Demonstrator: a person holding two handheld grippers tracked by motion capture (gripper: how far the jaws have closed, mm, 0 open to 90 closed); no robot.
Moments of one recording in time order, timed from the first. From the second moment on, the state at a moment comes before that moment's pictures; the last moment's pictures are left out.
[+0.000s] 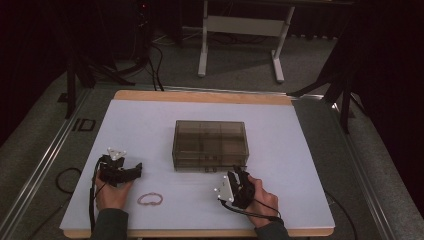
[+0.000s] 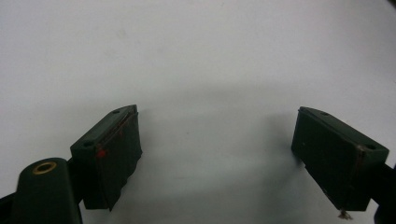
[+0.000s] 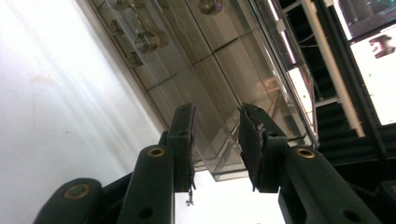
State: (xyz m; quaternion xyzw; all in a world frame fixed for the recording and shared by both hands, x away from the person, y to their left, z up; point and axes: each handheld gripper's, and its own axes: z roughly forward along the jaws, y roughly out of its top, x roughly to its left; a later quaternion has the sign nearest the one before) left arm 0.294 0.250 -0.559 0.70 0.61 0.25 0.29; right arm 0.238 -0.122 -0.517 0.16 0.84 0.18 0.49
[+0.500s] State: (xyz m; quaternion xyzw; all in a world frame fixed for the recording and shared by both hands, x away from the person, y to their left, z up) left arm 0.292 0.249 -0.558 0.70 0.60 0.25 0.30; right arm 0.249 -0.158 -0.502 0.24 0.83 0.23 0.44
